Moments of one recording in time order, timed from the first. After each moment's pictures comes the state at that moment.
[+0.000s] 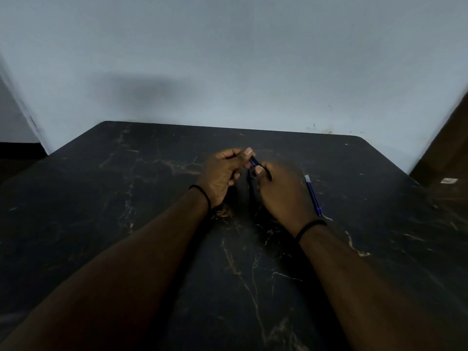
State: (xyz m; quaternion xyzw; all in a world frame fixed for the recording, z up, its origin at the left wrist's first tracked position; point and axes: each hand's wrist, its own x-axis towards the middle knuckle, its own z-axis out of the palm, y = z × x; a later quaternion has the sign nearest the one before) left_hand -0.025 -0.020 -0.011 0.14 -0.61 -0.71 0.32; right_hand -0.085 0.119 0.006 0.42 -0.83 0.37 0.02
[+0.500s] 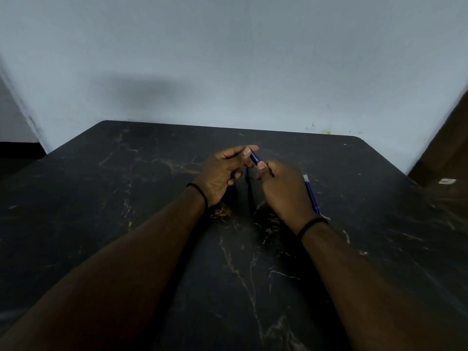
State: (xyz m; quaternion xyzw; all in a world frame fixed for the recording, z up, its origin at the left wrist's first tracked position) left_hand -0.022 -0.019 -0.009 0.09 -0.63 -0.72 0.29; right_hand -0.093 0.118 0.004 0.39 -0.83 0.40 0.02
